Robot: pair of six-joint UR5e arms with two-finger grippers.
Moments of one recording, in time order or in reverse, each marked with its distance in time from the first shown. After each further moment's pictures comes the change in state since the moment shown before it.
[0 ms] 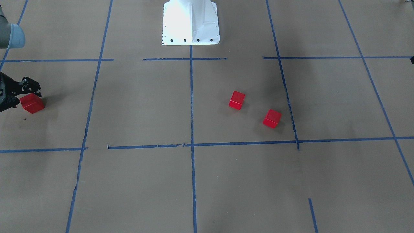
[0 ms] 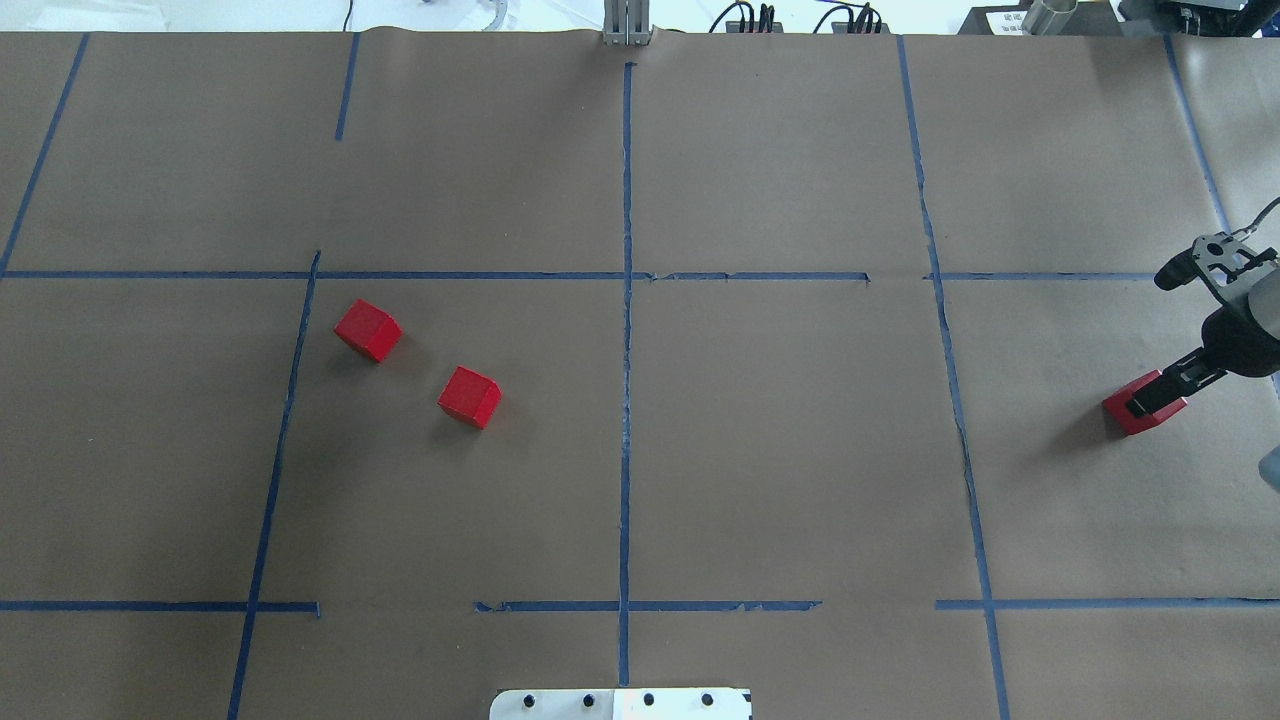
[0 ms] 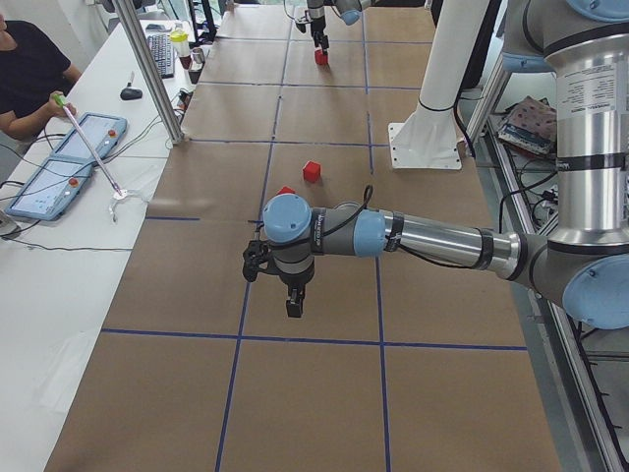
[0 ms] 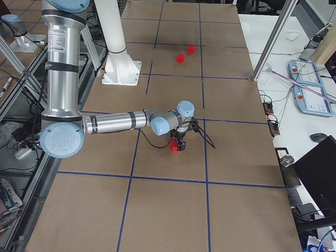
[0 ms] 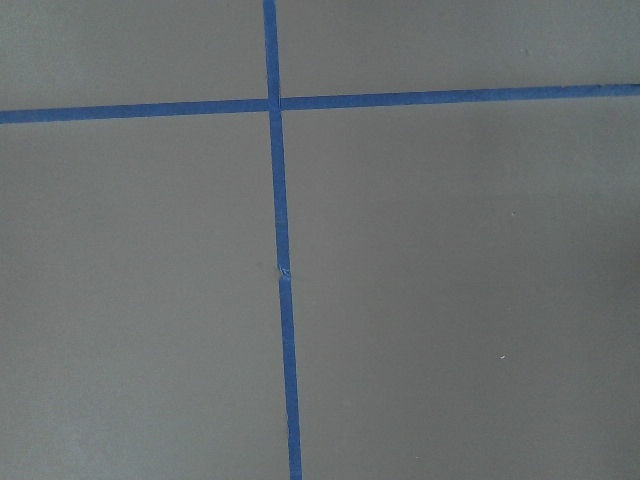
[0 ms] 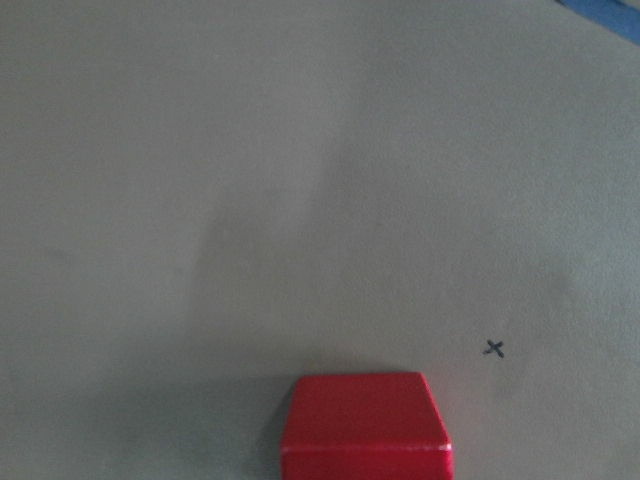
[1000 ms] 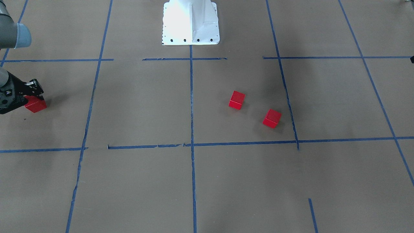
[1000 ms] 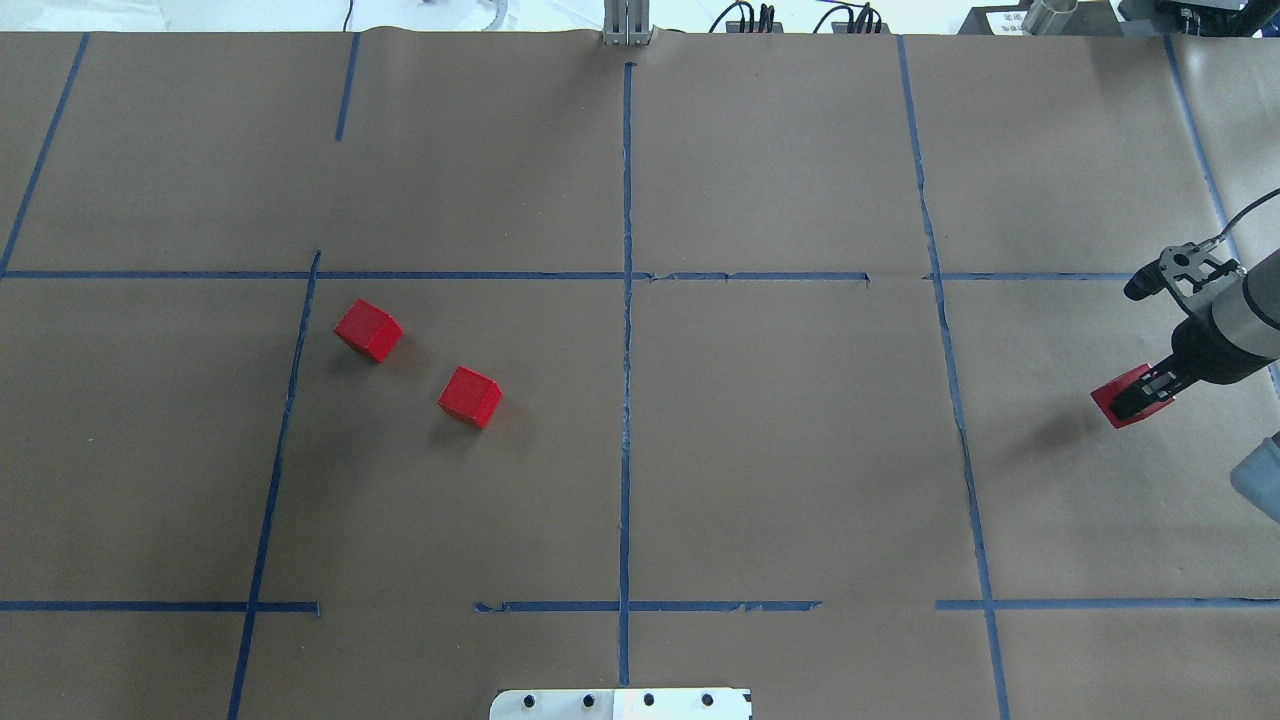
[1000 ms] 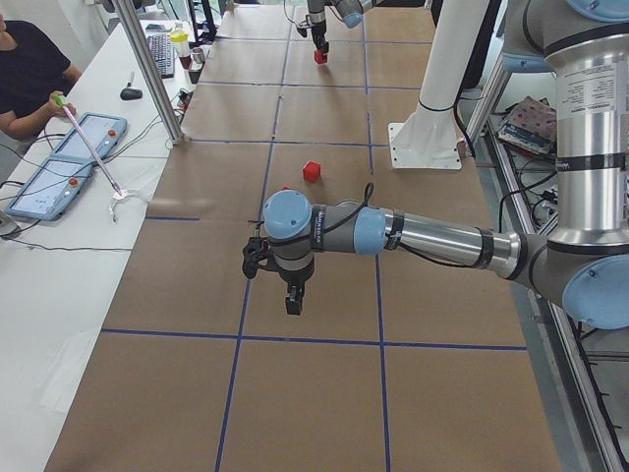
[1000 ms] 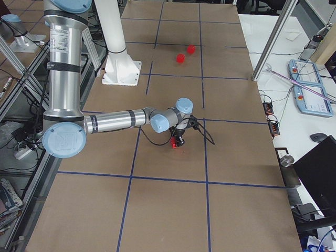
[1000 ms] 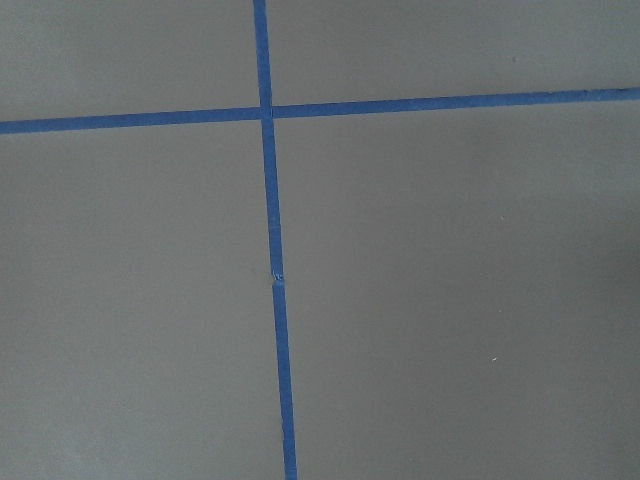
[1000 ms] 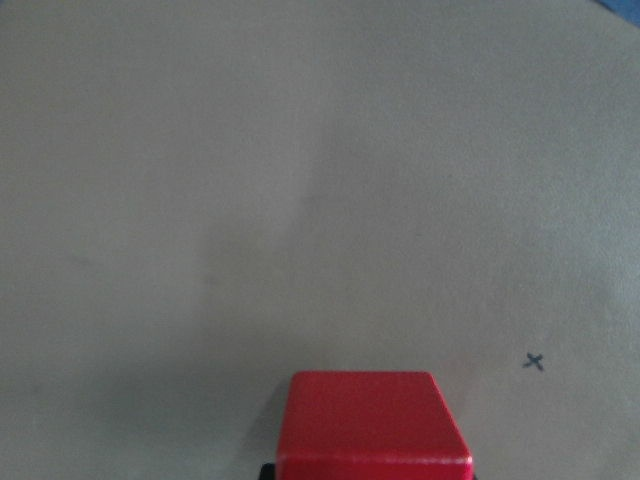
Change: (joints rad) left arm 0.000 -0.001 -0.010 0.001 -0.003 -0.001; right arm -0.032 0.009 0.073 -0.005 -0.020 0.093
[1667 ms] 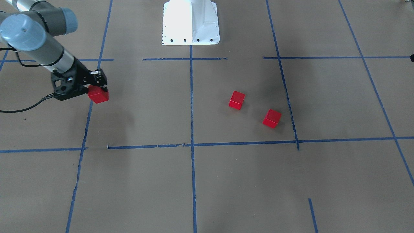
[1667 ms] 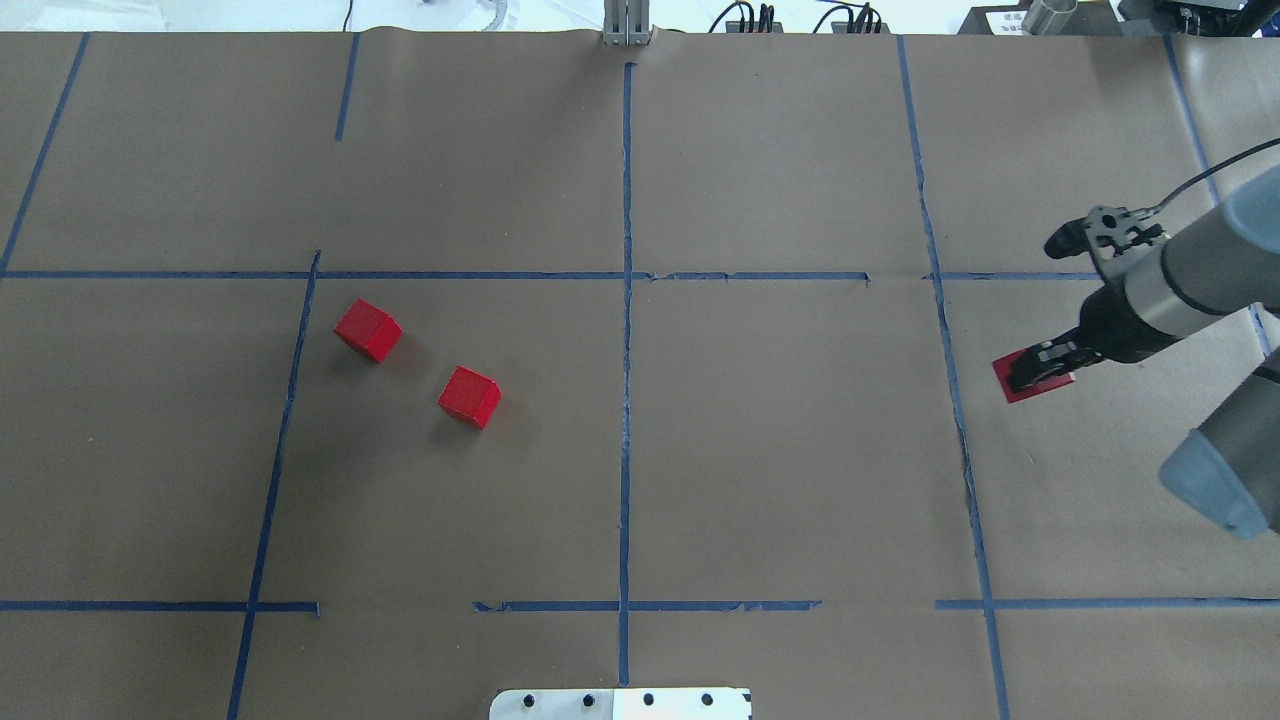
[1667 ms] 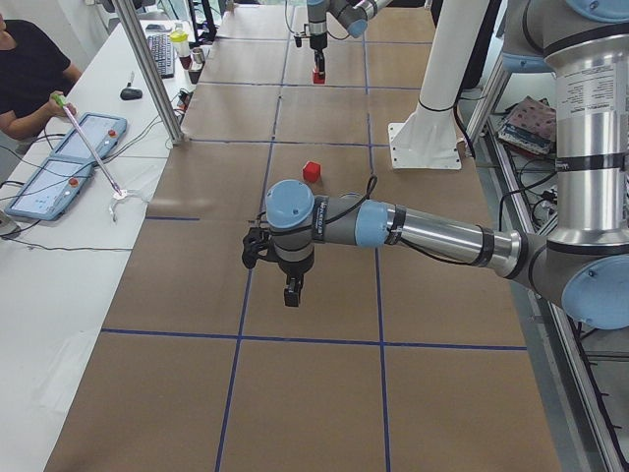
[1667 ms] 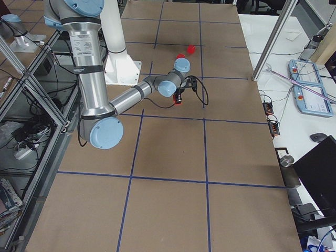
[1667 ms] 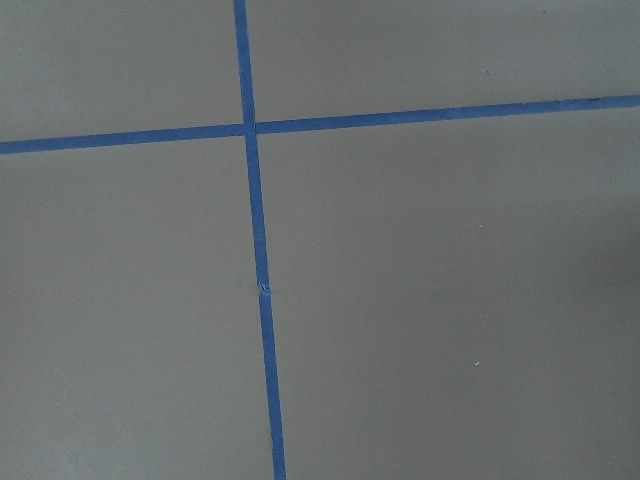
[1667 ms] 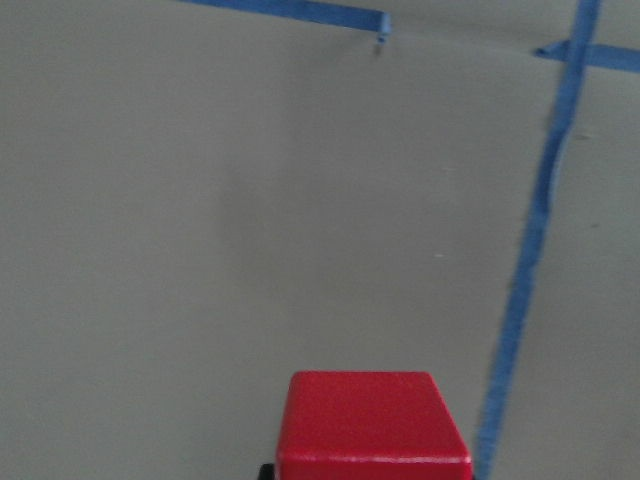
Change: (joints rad) left arm 0.002 -0.002 -0.029 0.000 0.001 -0.001; right arm -0.263 0.294 0.124 -0.035 -0.059 0.720
